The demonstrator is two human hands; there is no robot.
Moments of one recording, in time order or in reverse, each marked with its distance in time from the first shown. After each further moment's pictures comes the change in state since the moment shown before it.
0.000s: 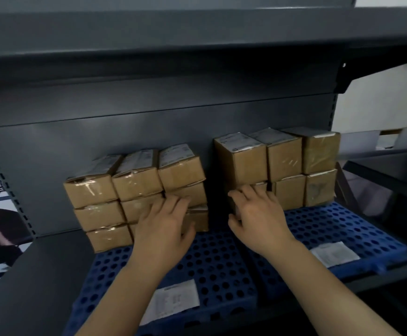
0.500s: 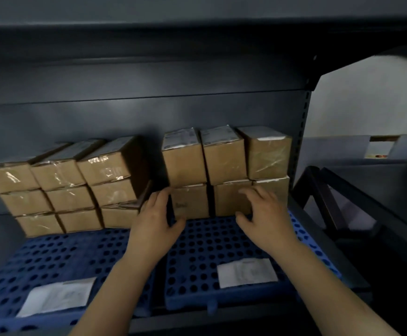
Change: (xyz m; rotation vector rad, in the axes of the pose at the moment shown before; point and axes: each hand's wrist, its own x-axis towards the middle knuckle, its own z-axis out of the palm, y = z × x) left_hand 0.060 0.142 0.071 -0.360 0.034 -0.390; right_hand -0.017 0.187 0.000 0.328 -0.089 0.075
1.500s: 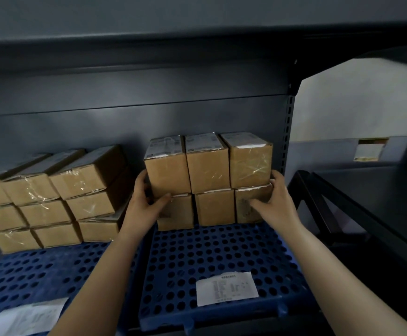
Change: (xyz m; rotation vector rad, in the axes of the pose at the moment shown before) left_hand 0.058 0.005 0.029 -0.506 0.049 -0.179; right_hand 0.041 0.089 -0.007 0.619 0.120 0.299
